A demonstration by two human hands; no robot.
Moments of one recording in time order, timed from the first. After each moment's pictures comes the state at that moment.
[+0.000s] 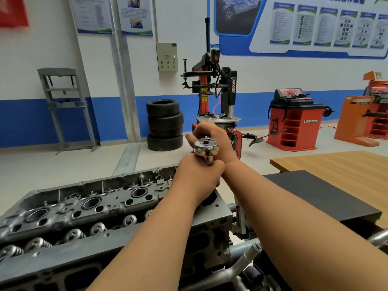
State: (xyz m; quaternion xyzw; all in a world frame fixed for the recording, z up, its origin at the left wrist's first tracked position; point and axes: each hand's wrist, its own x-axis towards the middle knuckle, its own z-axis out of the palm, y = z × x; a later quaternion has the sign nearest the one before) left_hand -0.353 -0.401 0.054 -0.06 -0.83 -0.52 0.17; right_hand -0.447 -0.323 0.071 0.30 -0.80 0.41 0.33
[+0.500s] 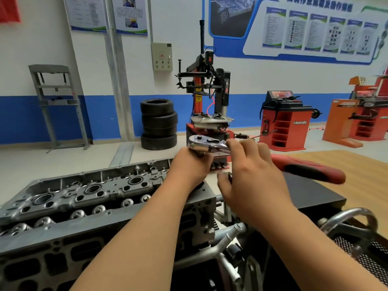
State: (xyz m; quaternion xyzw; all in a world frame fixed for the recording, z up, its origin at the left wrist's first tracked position) left_hand -0.343 -0.392 0.061 -0.06 -0.86 -0.46 0.19; right_hand -0.272 -0.264 0.054 0.12 -0.89 0.06 0.44
